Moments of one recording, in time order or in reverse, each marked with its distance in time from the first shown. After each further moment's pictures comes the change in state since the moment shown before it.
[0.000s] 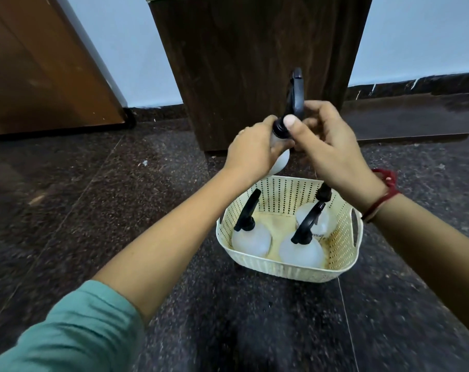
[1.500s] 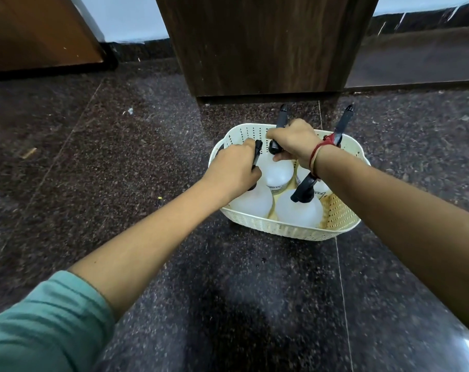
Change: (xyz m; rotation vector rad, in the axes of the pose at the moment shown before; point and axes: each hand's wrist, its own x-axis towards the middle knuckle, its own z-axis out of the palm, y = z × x) left_hand -0.070 -0.064 0.065 0.208 -0.298 -0.067; right_hand 0.010 0.104 0.072 -0.078 -0.231 0.770
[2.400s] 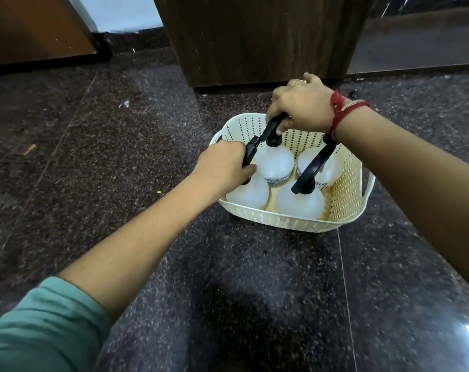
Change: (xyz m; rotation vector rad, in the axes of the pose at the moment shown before) left_hand -0.009 -0.006 -0.007 0.124 -0.105 -0.111; right_hand 0.012 -0.025 -0.042 -1.322 -0.170 -0.780
